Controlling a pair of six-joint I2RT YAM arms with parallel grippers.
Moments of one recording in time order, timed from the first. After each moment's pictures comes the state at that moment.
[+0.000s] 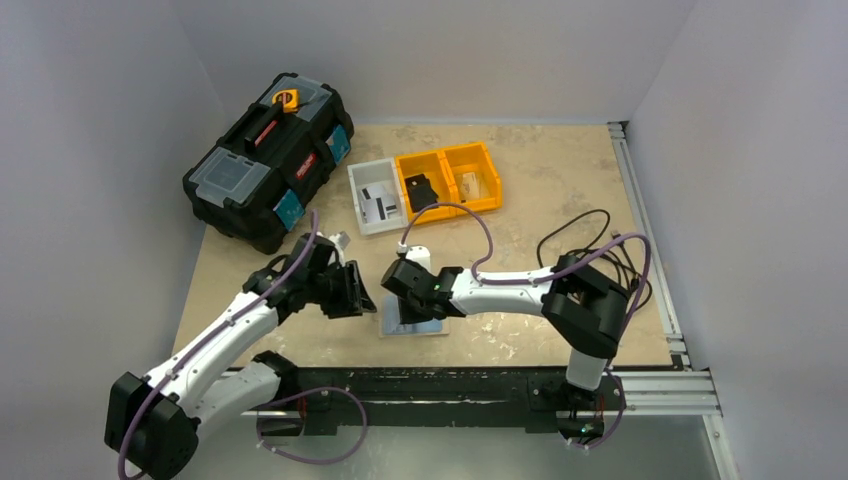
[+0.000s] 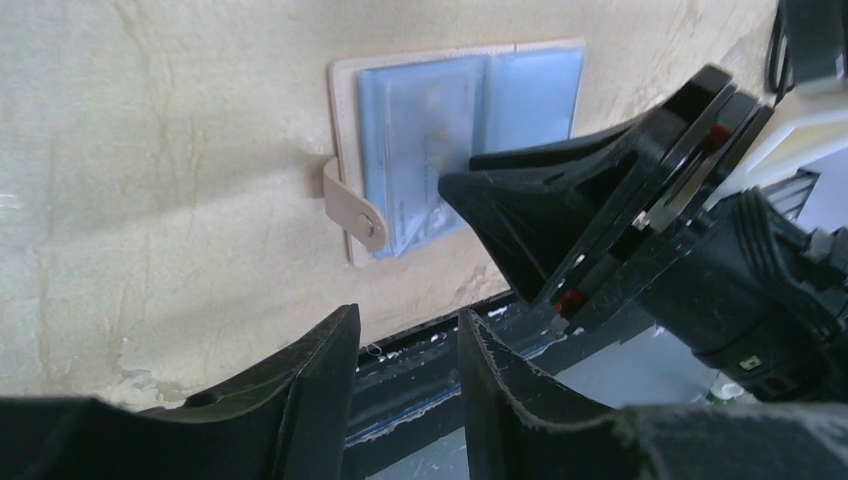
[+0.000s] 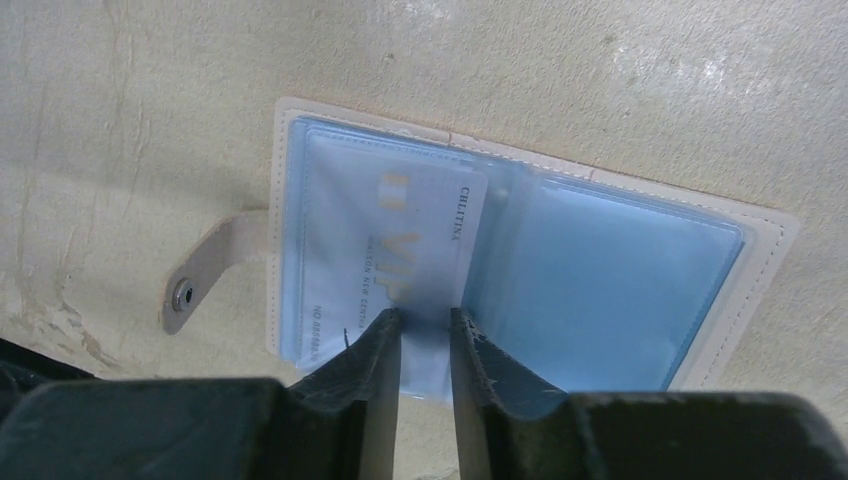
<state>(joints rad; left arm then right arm) -0.47 0.93 0.63 -0.67 0.30 -0.72 1.15 1.80 1.10 -0.39 0.23 0.91</state>
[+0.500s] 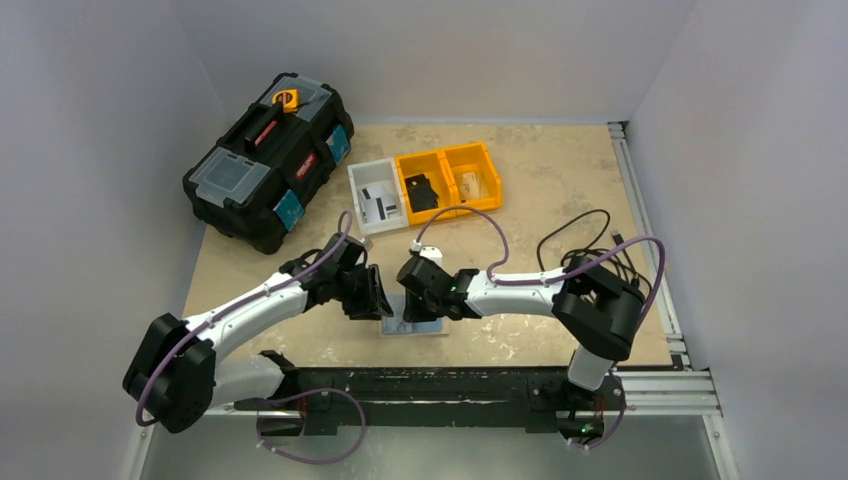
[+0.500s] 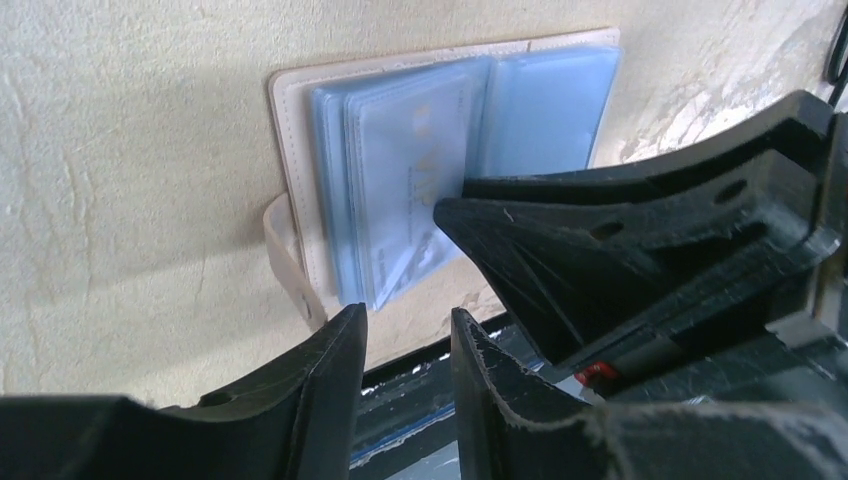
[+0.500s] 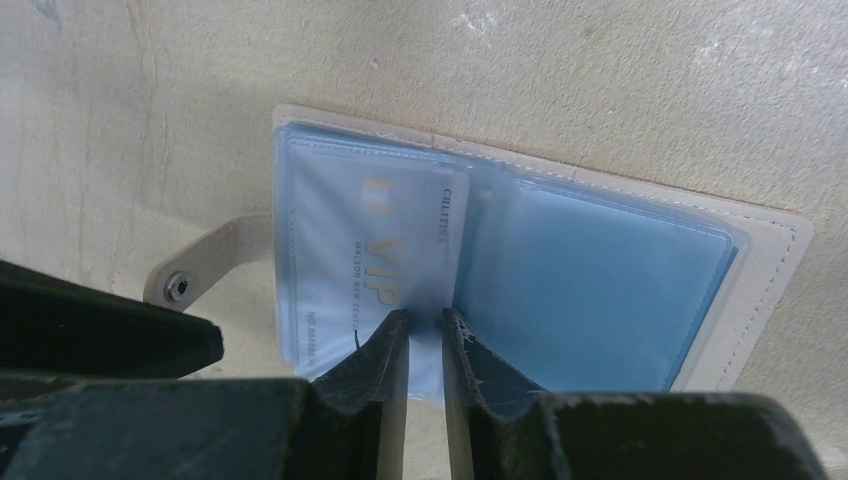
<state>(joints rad) -0.60 1.17 0.63 -0.52 0.29 -0.81 1.10 1.74 0.96 -0.23 0.14 0.95</state>
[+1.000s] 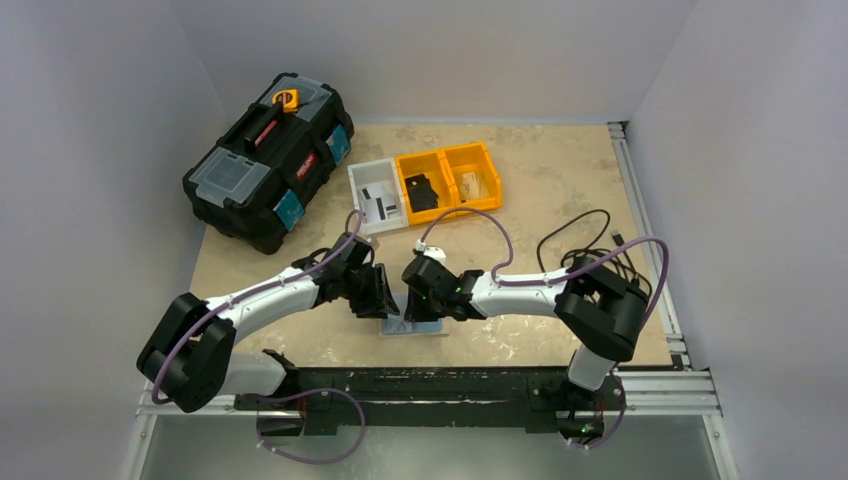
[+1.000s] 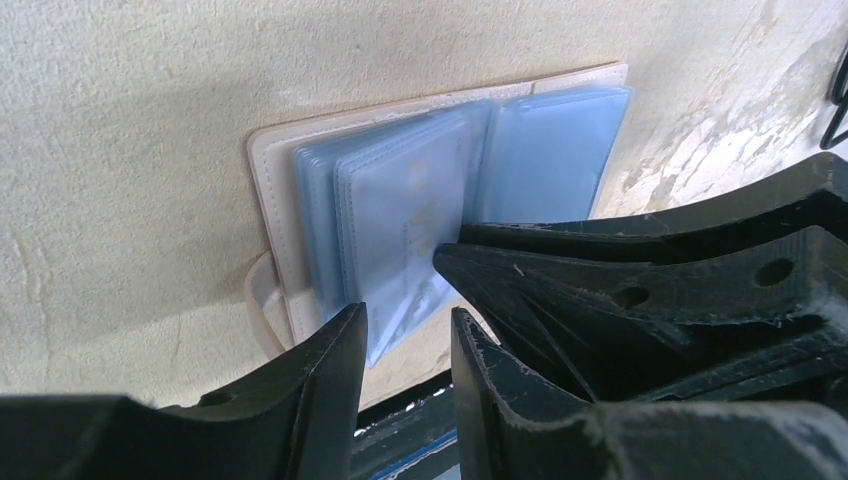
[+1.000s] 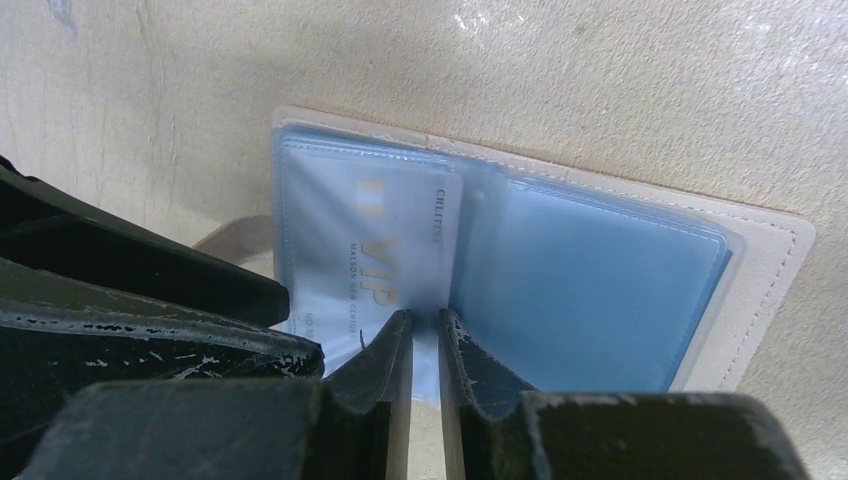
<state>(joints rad) -0.60 1.30 0.63 -0.38 0.31 -0.83 1.08 1.73 0.91 -0.16 0.11 0.96</state>
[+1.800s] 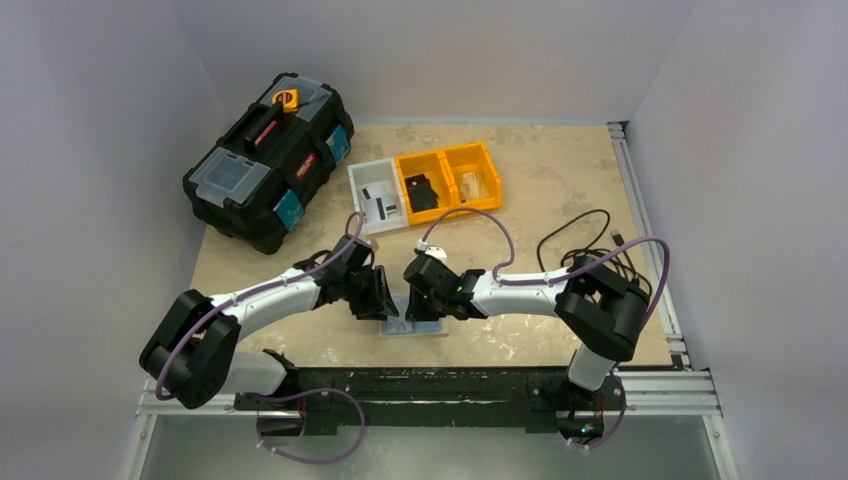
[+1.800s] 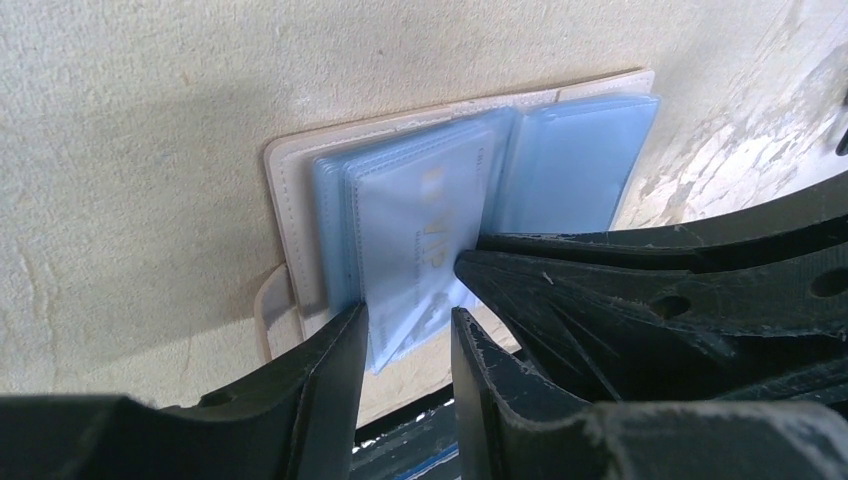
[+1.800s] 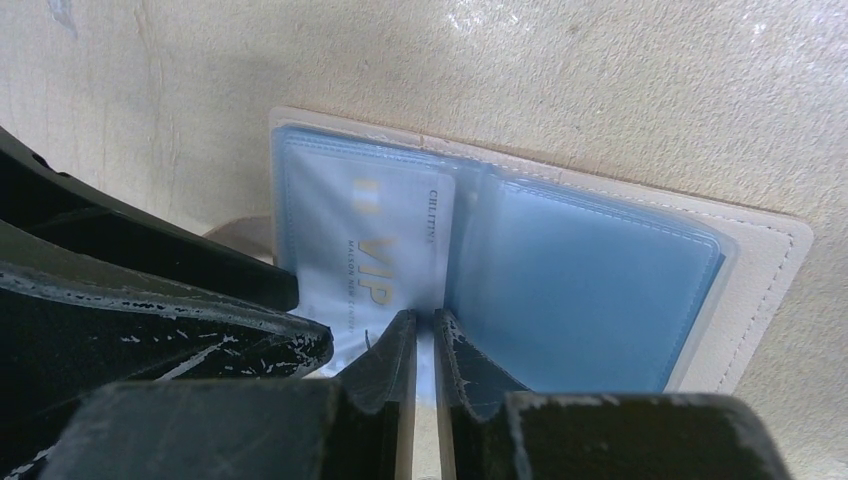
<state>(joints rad) -0.60 1.33 0.60 -0.35 0.31 -0.83 1.07 1.73 0.90 -0.15 0.09 0.96</state>
